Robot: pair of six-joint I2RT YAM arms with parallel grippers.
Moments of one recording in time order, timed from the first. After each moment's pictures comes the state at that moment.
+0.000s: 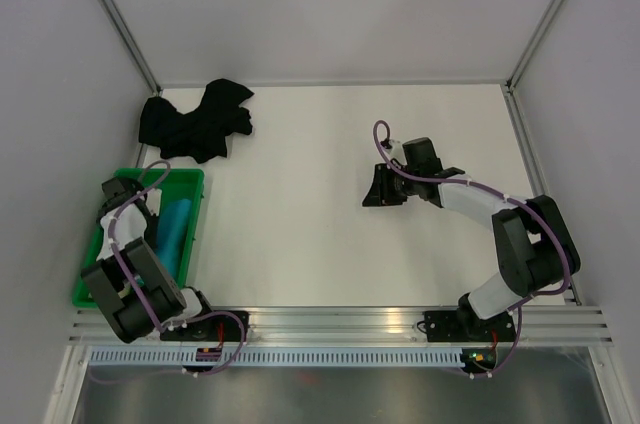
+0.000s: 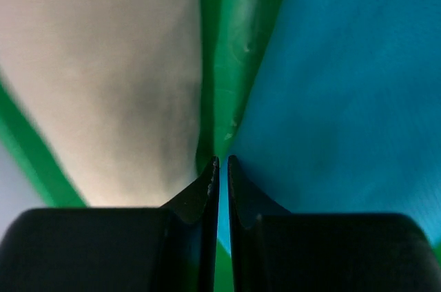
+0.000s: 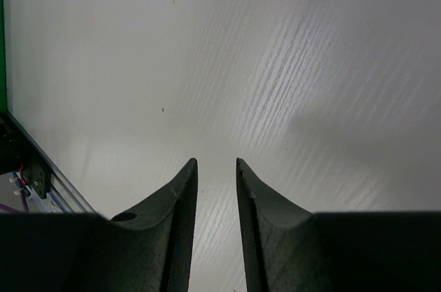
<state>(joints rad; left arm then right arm) 0.58 1.28 0.73 -0.67 -0.20 0.60 0.36 1.57 0.85 -0.16 -0.52 0.33</state>
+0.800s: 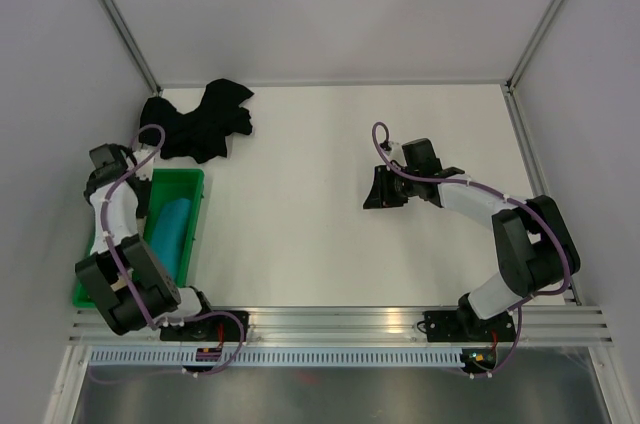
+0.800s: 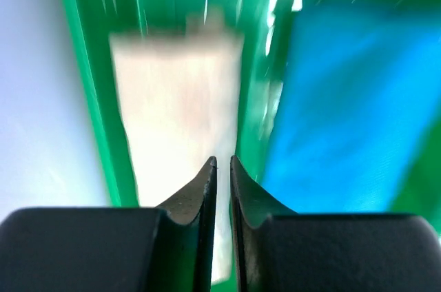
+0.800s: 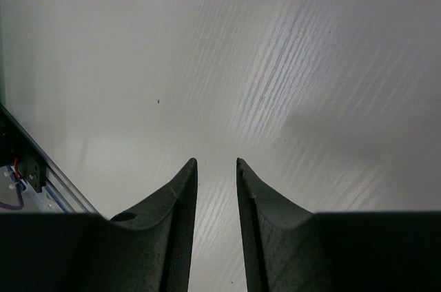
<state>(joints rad) 0.56 1.35 0.94 -0.69 -0.08 0.60 0.37 1.57 0.86 -0.19 -0.52 0.31</state>
